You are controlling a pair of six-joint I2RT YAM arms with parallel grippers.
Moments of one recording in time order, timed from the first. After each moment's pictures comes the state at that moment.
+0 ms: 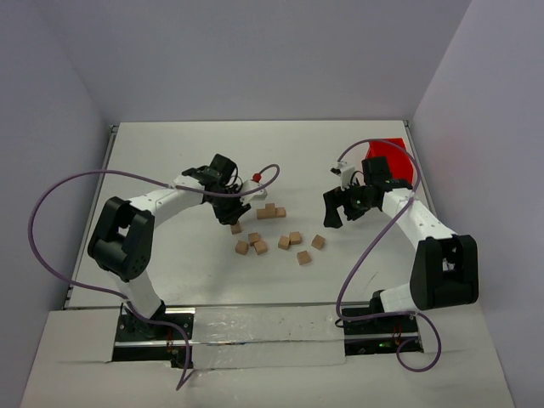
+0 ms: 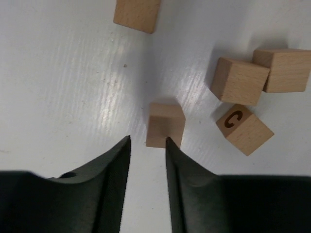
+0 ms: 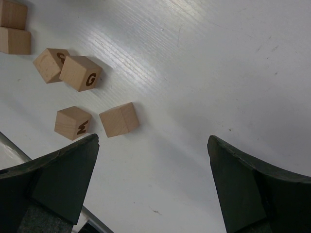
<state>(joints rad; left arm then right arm) -0.54 1.75 1.20 -0.64 0.29 0.67 0.09 1.40 0.93 -0.64 -0.51 -0.33</state>
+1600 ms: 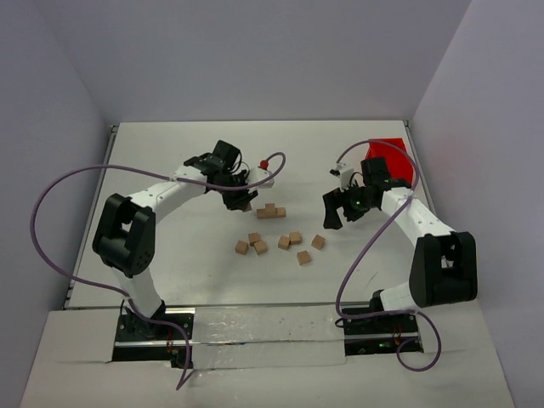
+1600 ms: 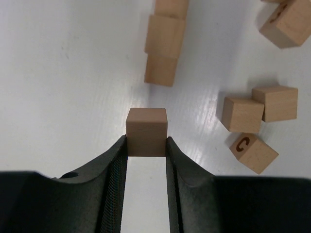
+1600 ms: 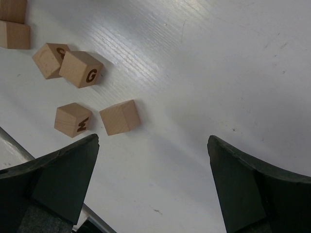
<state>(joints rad) -0.54 1.79 1.34 -0.63 0.38 0.75 0.08 1.42 0.93 -0.66 -0.51 -0.34</state>
